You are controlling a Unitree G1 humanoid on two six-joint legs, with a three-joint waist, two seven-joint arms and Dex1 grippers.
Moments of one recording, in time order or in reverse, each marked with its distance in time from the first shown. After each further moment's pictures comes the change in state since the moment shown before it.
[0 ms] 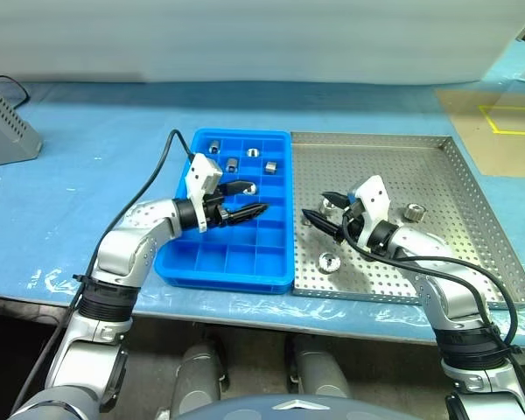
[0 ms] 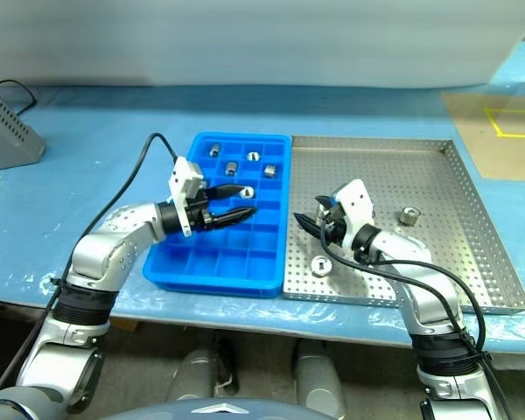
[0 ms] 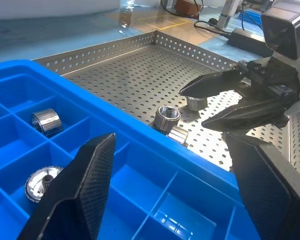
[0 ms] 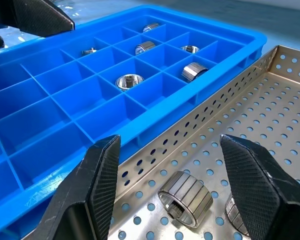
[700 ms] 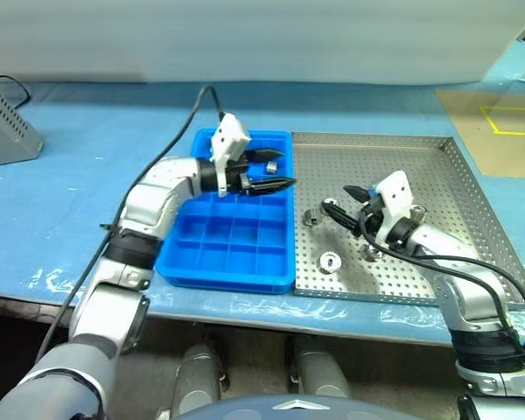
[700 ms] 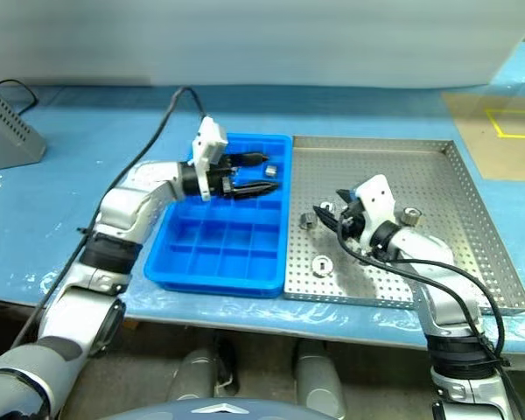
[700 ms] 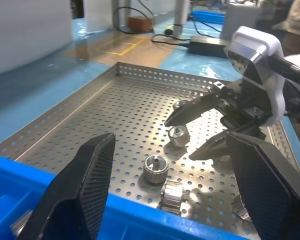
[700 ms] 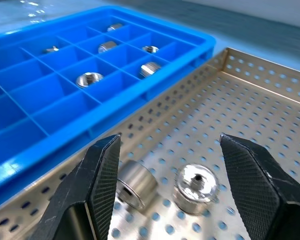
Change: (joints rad) left arm -0.355 -0.081 -0.108 0.377 0.093 -0.212 -0.244; right arm 0.052 -0.067 -0.113 -0.021 0.003 -0.012 -0.021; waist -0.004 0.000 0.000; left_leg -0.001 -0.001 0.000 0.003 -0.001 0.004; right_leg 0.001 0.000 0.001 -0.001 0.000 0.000
